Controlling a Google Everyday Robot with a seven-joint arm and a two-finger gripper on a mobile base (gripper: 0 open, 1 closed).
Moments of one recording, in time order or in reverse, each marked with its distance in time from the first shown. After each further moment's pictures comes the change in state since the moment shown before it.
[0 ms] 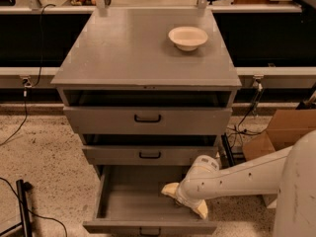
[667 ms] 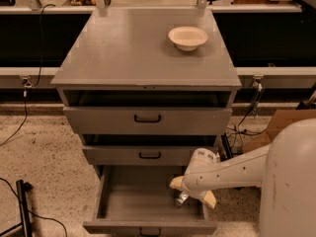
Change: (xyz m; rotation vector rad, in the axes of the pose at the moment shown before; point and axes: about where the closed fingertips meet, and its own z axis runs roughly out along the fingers) arm 0.045 0.017 0.003 -0.108 0.094 -0.039
